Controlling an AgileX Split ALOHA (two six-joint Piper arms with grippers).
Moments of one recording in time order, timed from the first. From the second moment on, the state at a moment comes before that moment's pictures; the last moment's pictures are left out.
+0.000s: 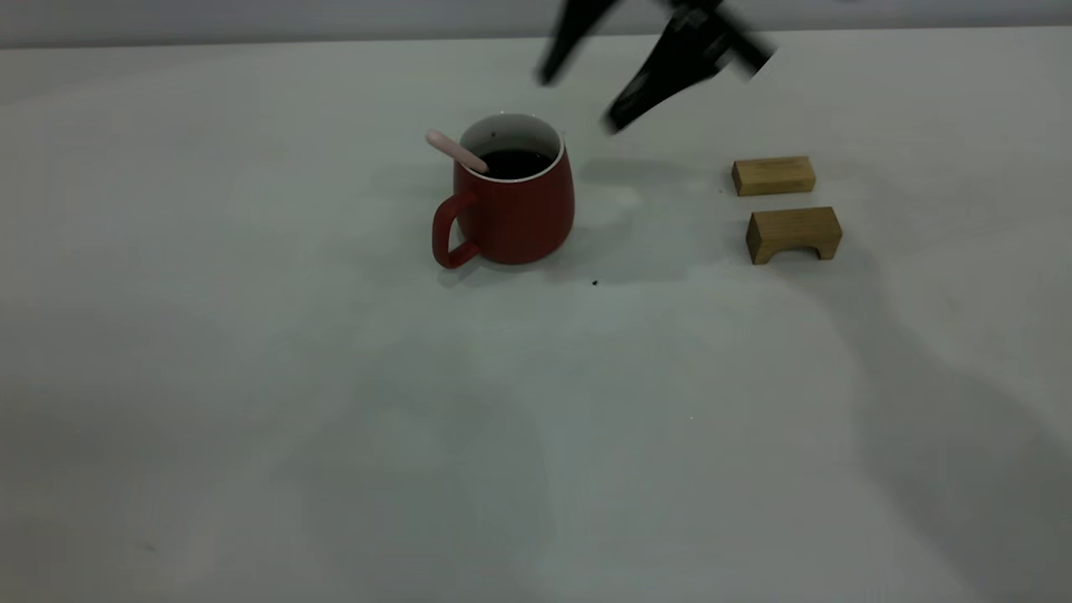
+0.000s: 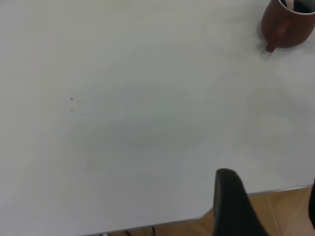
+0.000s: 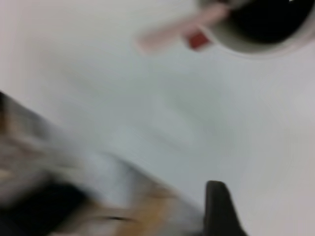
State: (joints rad) left arm -0.05 -0.02 -0.49 -0.06 1.13 0.07; right arm 0.29 2.33 -1.82 0.67 1.17 -0.25
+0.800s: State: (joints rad) left arm -0.05 -0.02 -0.49 -0.06 1.13 0.07; right arm 0.29 1.53 -1.55 0.15 1.24 -0.29
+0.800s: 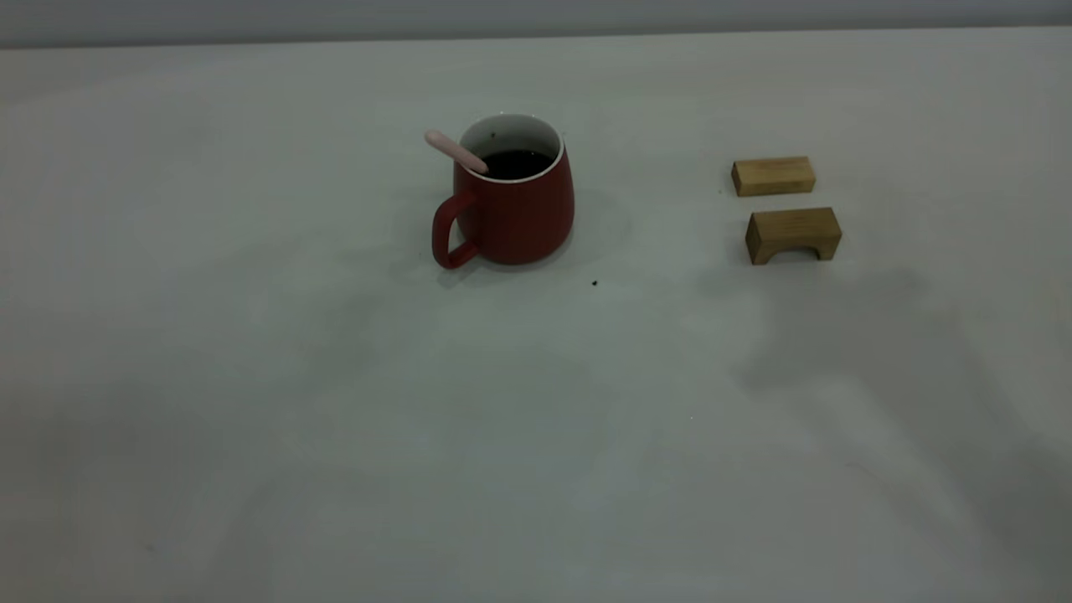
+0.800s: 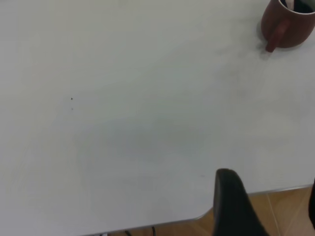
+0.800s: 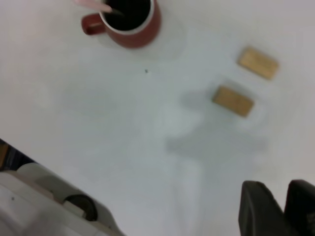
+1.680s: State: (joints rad) left arm -0.05 -0.02 -0.49 -0.06 1.13 0.07; right arm 0.24 0.49 -0.78 0.07 1.23 -0.13
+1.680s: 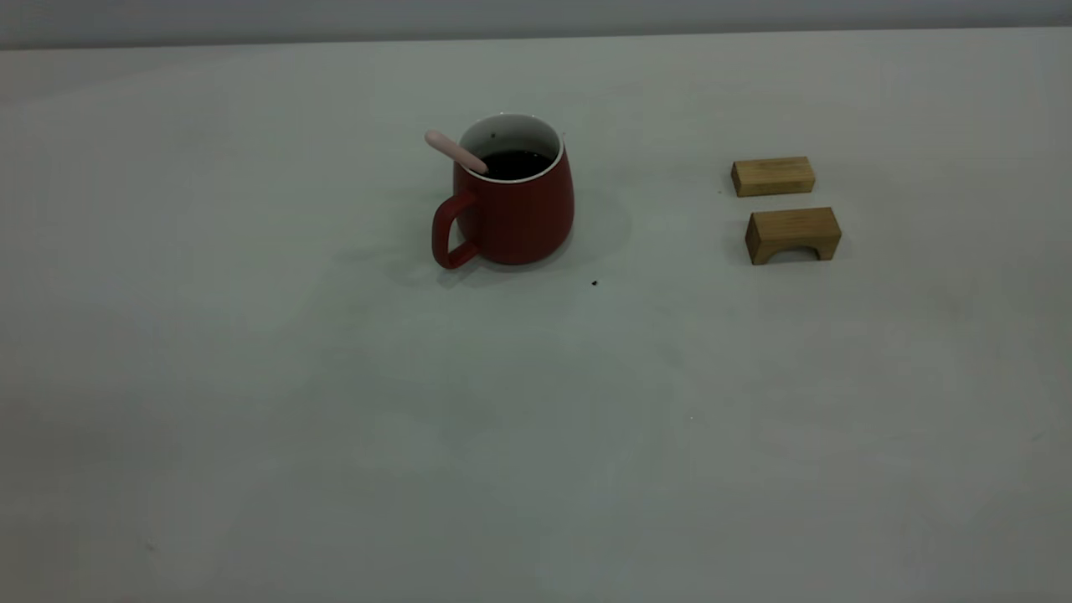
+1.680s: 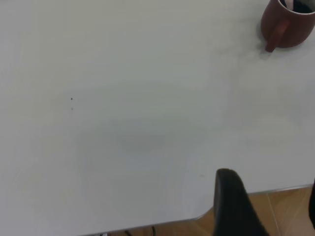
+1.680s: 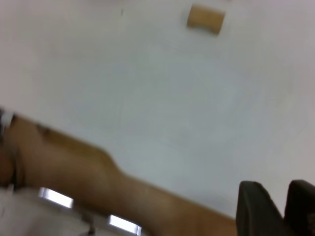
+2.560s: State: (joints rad) left arm -0.05 -0.02 -0.49 -0.06 1.13 0.07; right arm 0.09 0.02 -0.47 0.08 1.14 -0.09
